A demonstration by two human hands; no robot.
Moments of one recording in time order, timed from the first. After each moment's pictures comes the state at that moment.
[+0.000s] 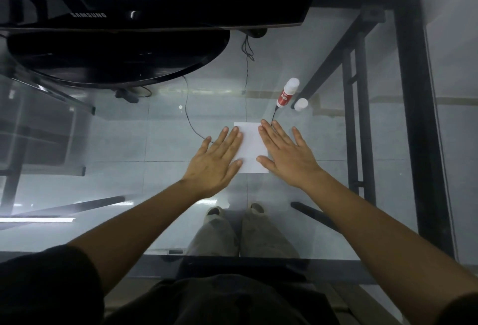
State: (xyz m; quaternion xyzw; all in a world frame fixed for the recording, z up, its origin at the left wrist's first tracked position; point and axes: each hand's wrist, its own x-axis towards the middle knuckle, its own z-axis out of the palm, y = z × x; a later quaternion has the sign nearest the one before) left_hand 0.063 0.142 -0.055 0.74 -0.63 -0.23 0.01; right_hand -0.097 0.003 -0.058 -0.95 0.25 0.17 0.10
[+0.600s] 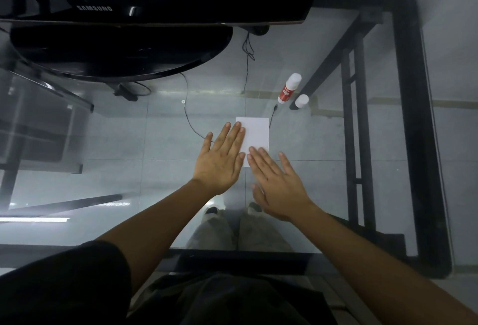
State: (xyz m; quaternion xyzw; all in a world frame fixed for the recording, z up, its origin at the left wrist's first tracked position) left_hand 0.046 0.142 -0.075 0.79 -0.60 -0.15 -0.01; right_hand -0.121 0.075 -0.051 -0.96 0.22 0.15 0.08
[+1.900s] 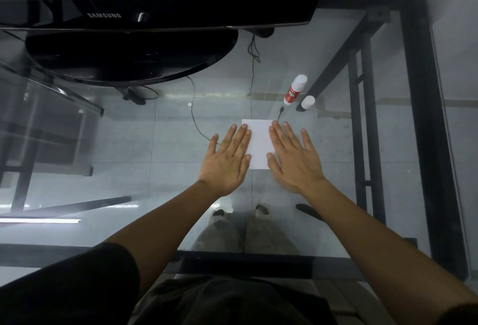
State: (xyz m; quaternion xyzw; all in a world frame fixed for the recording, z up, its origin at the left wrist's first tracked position) left_hand 0.048 0.143 -0.078 0.79 -0.60 -0.14 0.00; right_hand -0.100 0.029 -0.053 -0.93 0.32 0.14 0.09
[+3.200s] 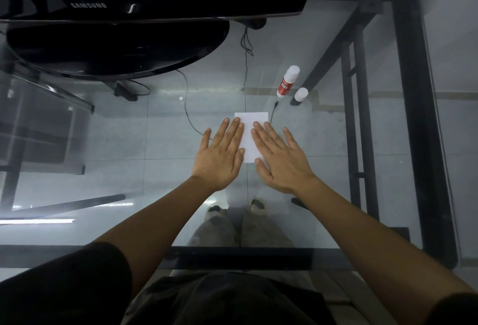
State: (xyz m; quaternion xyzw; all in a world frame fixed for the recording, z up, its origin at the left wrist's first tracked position) left_hand 0.047 0.144 -0.086 0.79 -0.60 -0.12 0.00; right_hand -0.105 0.040 -0.057 -0.95 0.26 0.13 0.11
